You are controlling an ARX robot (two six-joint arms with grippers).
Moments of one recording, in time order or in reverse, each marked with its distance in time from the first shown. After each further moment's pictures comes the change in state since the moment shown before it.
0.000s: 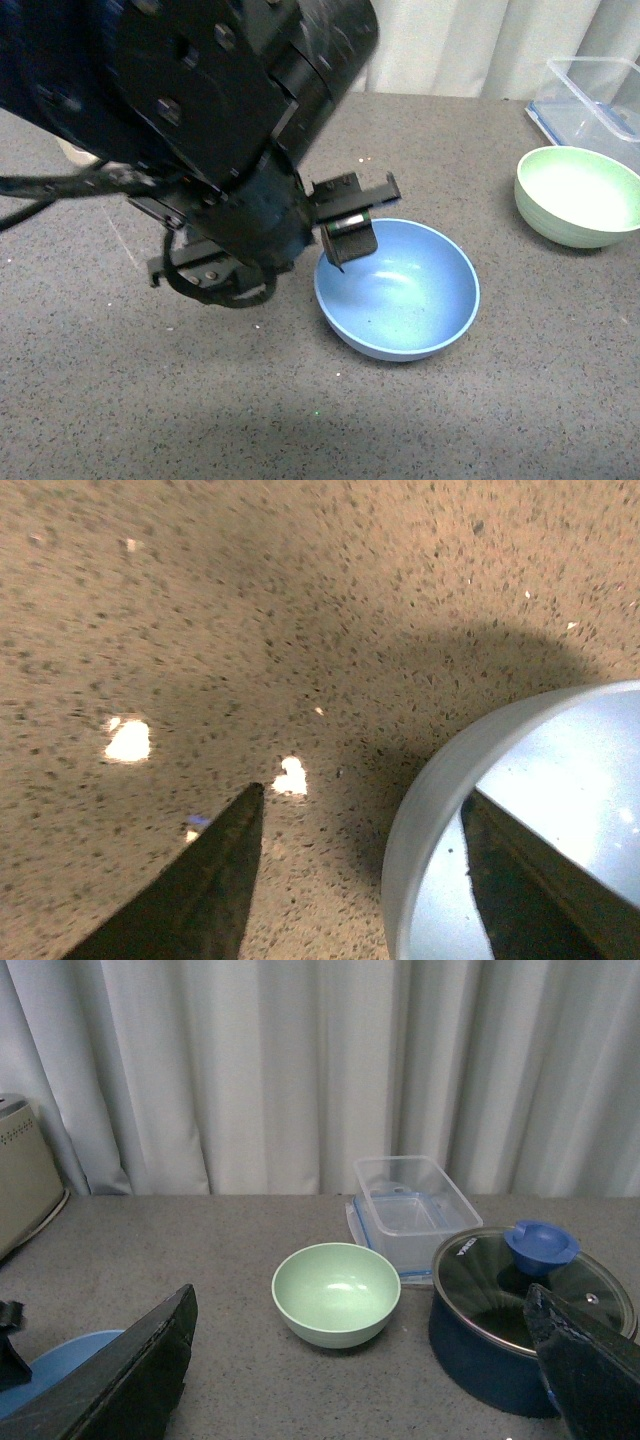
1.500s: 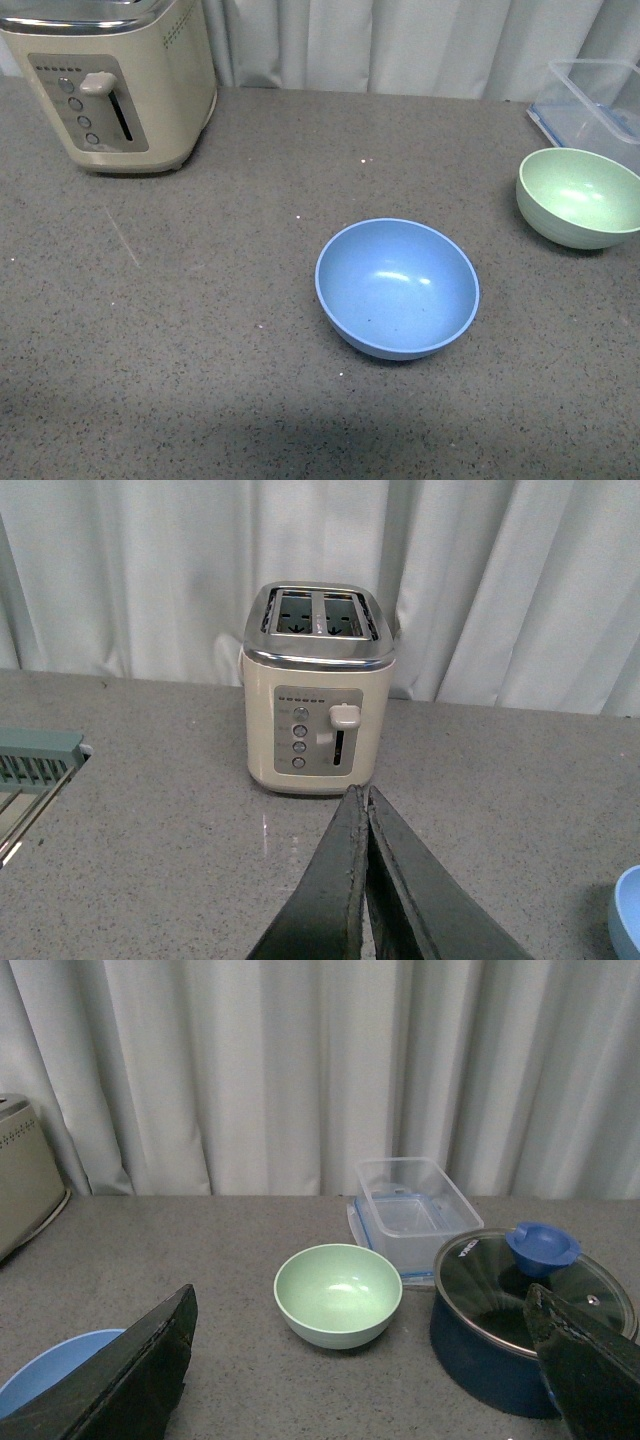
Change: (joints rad) left arm 0.564 -1.437 -1.070 0.679 0.150 0.781; right arm 0.000 0.000 0.000 0.000 0.000 0.000
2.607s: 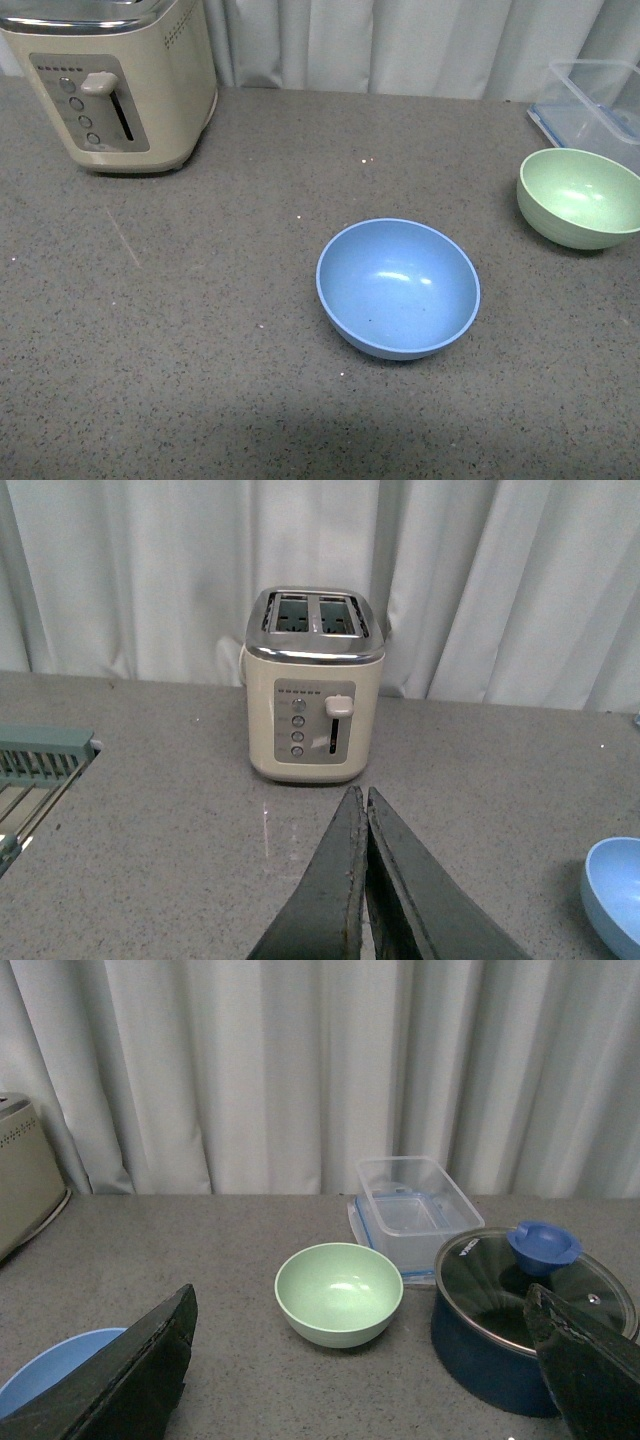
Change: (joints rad) left arm 0.000 -0.563 0.000 -0.557 0.000 0.000; right arm 0.000 0.000 0.000 0.000 0.000 0.000
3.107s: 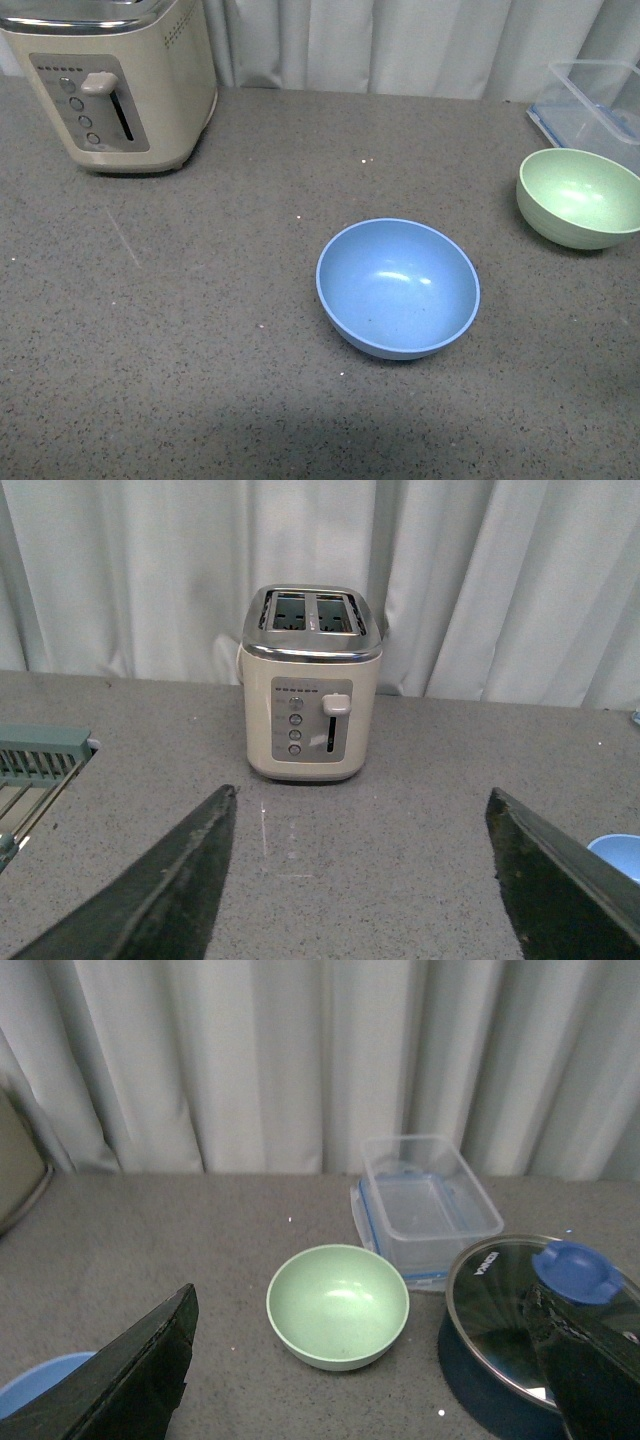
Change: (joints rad) left arm 0.000 -0.002 0.000 -0.003 0.000 0.000; right arm -0.047 0.808 0.209 0.449 -0.093 -0.009
